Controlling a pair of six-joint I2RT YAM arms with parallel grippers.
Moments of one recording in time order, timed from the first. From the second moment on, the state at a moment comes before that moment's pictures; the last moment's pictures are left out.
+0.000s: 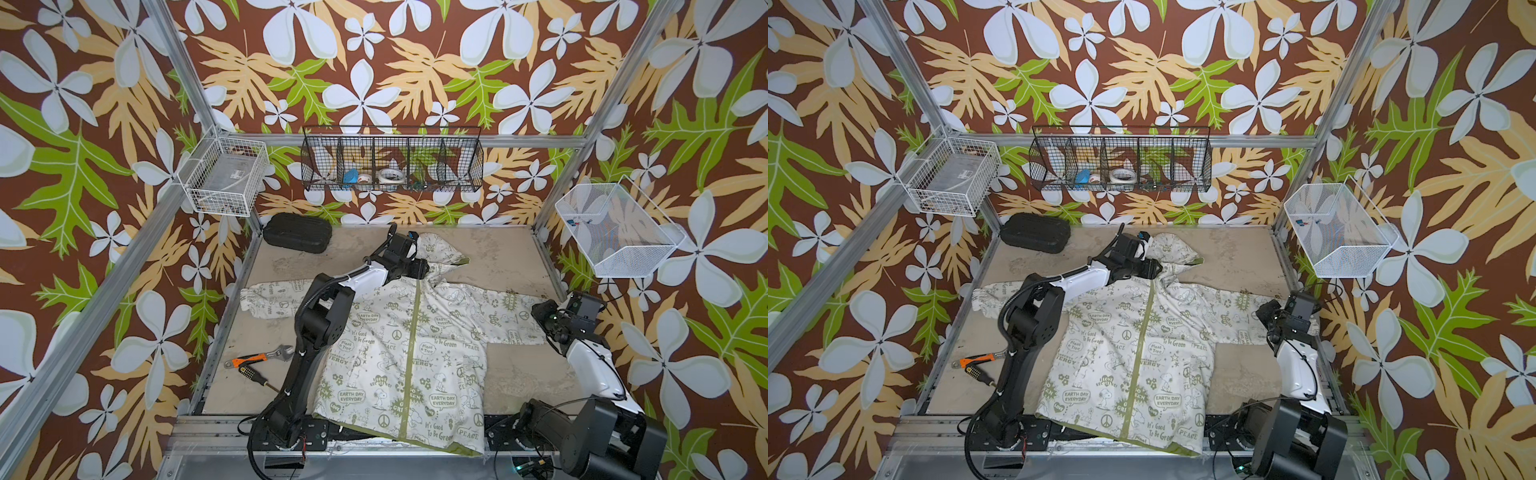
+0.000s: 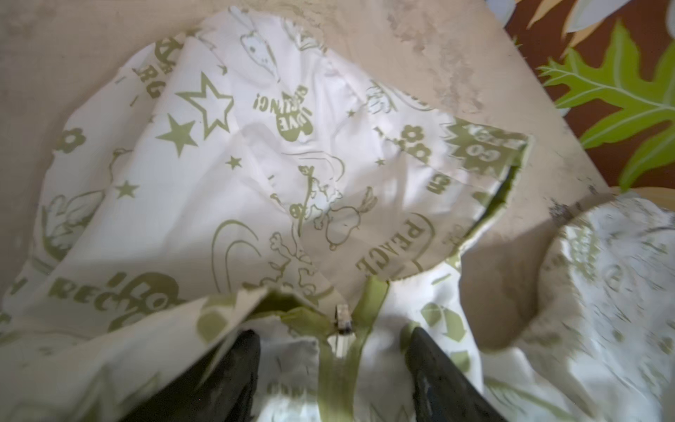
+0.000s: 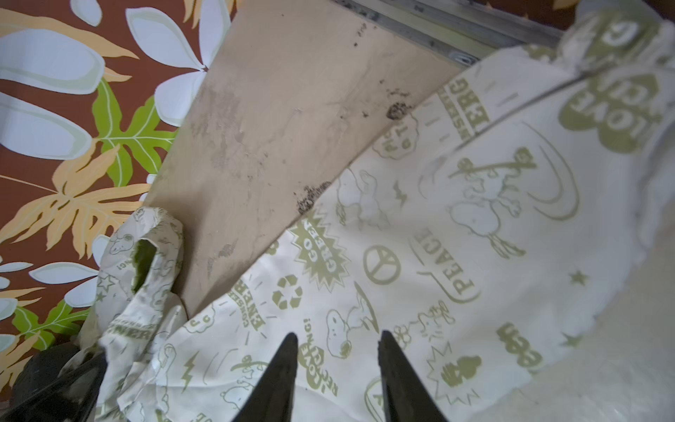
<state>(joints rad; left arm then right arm) -0.58 2.38 1.89 -0.22 0.20 -0.30 -0.44 1.16 0.63 -0.24 -0.28 0.58</state>
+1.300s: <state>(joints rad) -0.35 1.66 1.18 -0.15 -0.13 -0.23 -0.21 1.86 1.01 -0.18 -0.41 0.47</state>
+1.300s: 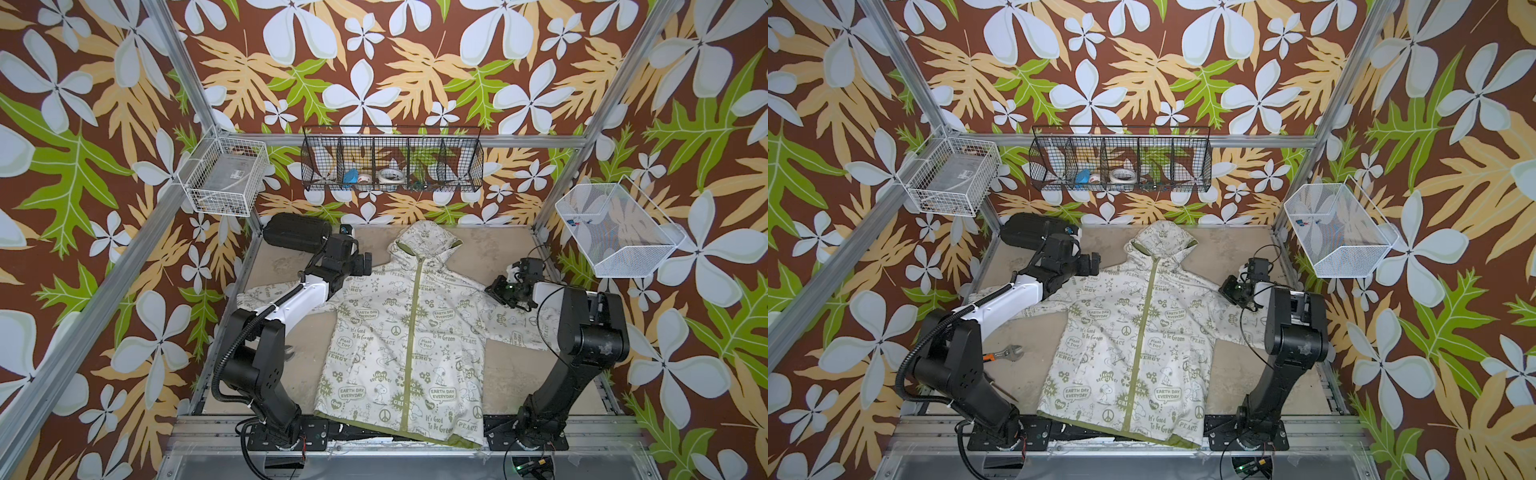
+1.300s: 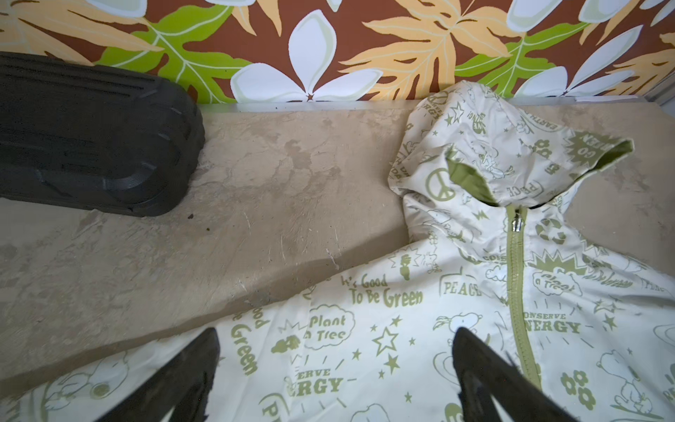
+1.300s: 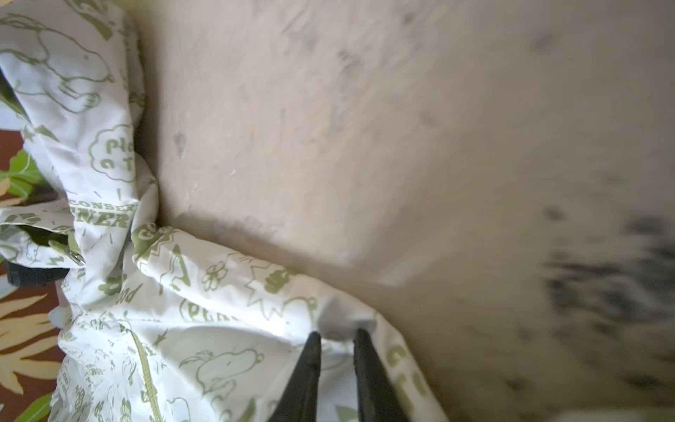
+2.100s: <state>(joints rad) 0.01 1.40 0.81 -0.29 -0.14 -0.75 0.30 1.66 1.13 -0.40 -0.35 0.32</state>
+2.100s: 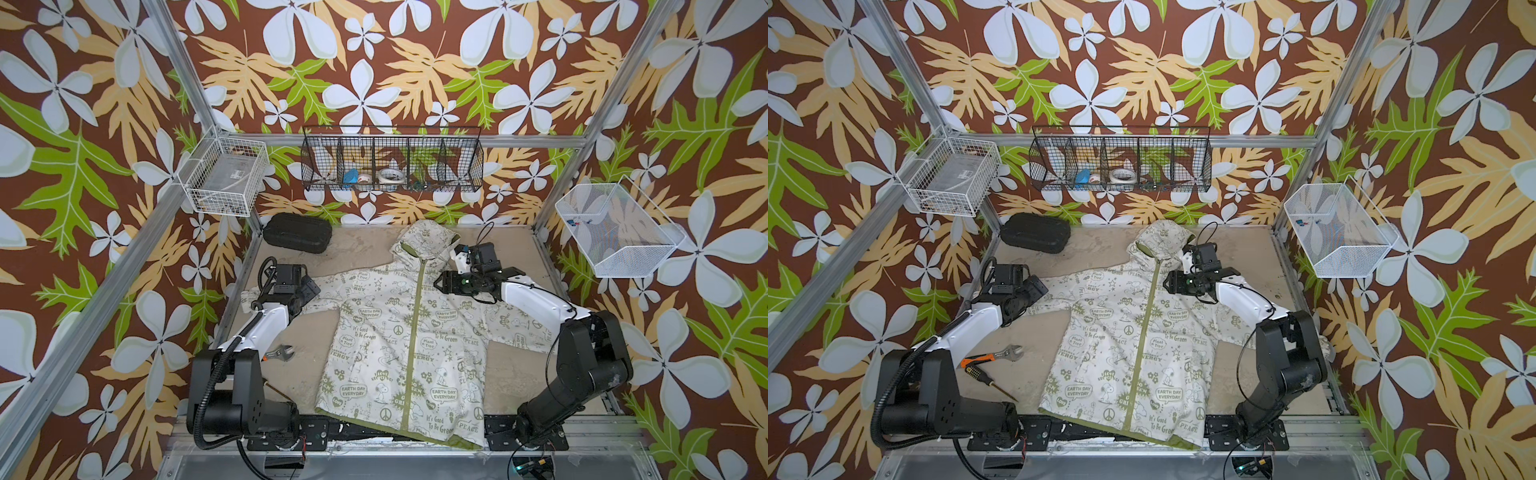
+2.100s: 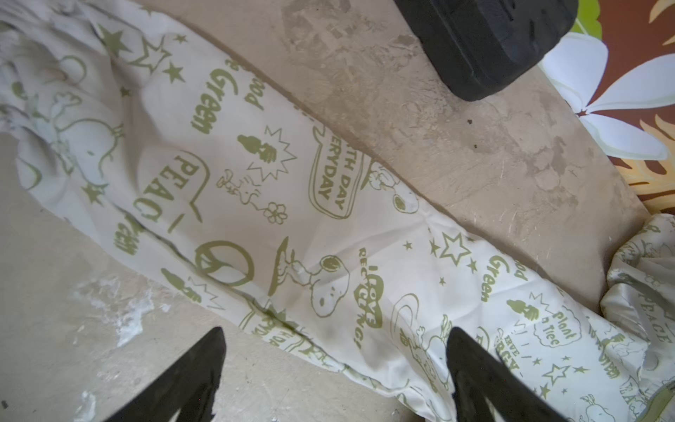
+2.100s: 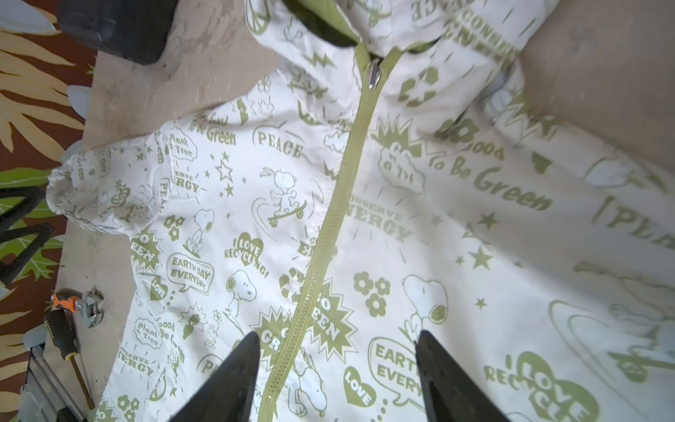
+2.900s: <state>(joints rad) 0.11 1.29 0.67 -0.15 -0.10 -0.79 0.35 1.59 1.11 -0.45 -0.32 0.32</state>
